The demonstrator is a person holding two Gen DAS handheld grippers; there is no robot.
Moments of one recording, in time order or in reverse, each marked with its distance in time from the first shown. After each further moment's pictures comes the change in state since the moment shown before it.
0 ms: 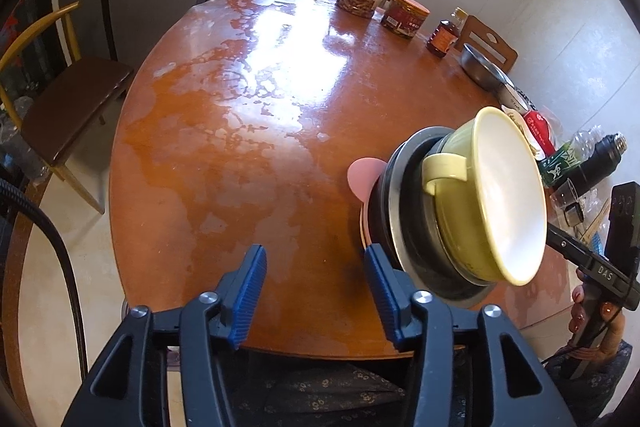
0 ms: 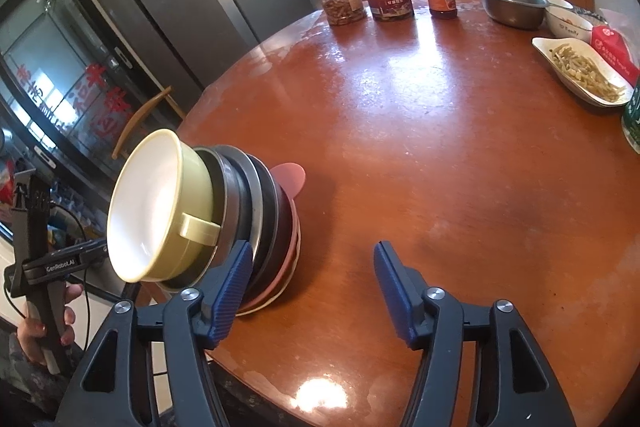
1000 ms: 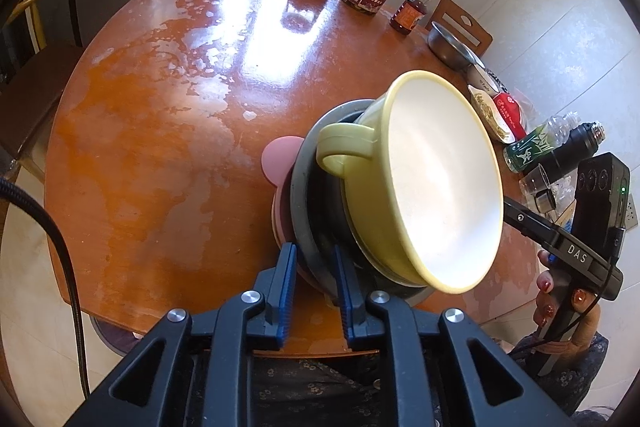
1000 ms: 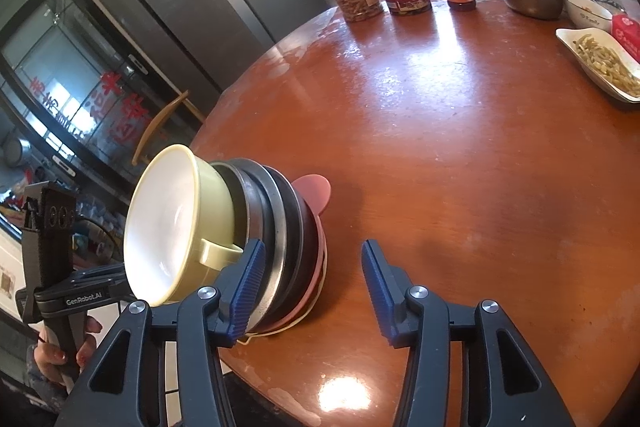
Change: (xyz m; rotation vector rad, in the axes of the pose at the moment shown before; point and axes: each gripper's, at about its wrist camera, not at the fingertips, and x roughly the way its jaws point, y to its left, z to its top) left arm 0.018 -0.044 0.004 0.004 0.086 -0.112; right arm 0.013 0.002 0.014 0.039 0.011 0.096
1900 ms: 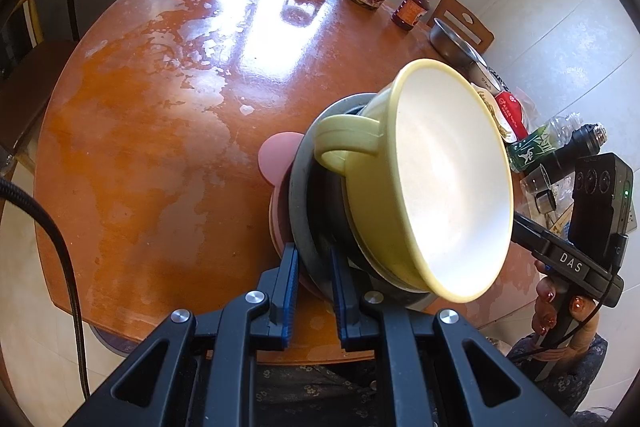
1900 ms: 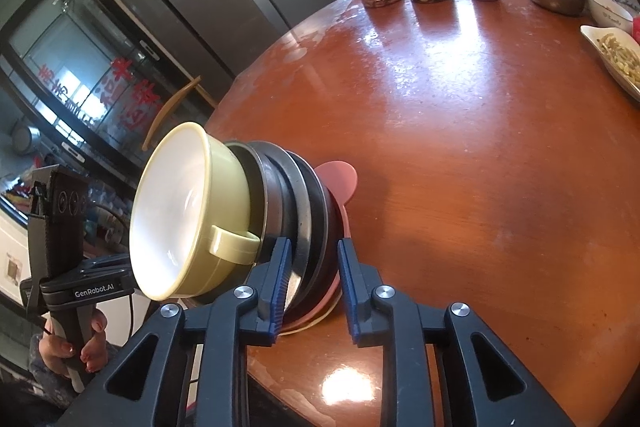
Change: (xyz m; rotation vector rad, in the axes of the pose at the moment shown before) left arm 0.014 -0.001 0.005 -0.015 0.021 -0.011; right arm 0.016 0.010 0.001 -0.028 0.046 0.036
